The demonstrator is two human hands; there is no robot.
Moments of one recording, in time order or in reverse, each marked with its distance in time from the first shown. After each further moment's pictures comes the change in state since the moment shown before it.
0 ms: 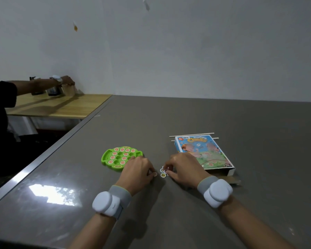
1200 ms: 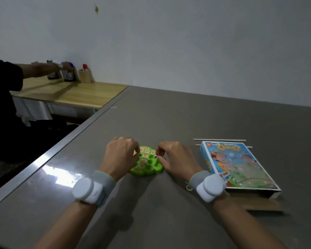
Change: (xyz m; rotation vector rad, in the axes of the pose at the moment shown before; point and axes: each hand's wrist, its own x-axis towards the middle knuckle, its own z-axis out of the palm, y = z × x) left_hand 0.013 -0.109 -0.024 0.100 0.158 -0.260; right_hand 0.101 -0.047 0.029 0.188 0.130 -0.097
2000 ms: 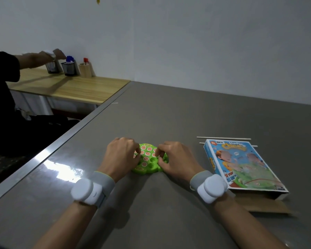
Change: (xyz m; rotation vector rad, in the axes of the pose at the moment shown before) left_hand -0.004 -0.009 0.013 0.000 -0.023 0.012; right_hand 0.003 -0.002 0.013 -0.007 0.005 -0.018
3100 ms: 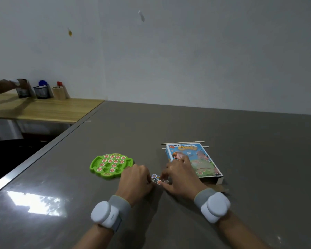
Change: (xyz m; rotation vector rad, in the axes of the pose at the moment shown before) left_hand -0.040 0.139 0.004 -0.084 -0.155 0.095; right_hand -0.117 0.033 -0.071 -0.330 -0.134 0.143
